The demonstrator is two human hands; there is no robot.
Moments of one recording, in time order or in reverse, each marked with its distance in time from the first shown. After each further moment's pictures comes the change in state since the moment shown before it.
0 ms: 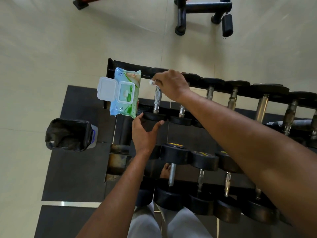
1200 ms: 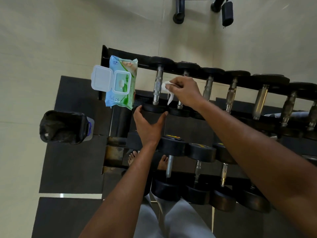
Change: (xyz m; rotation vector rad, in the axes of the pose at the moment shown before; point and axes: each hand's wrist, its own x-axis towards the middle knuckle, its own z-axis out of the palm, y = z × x) left_hand -0.015 0.001 0.028 -0.121 0.071 -0.003; right_hand -0.074 0.026 0.006 0.621 -0.021 0.506
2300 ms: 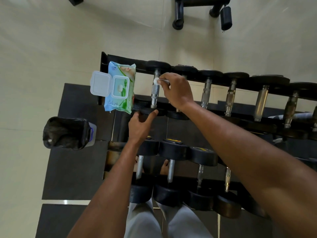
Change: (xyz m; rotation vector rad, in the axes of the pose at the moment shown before) left_hand 0.043 -0.002 -0.023 -0.098 -0.302 -0.237; right_hand 0.020 -0.003 0.029 -0.305 0.277 -0.419
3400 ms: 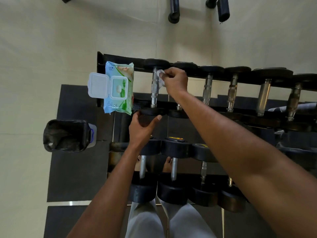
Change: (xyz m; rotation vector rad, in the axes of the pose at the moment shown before) left_hand 0.001 -0.014 -0.011 0.152 -0.032 0.042; right_hand 0.024 -0.012 0.010 0.509 0.026 0.600
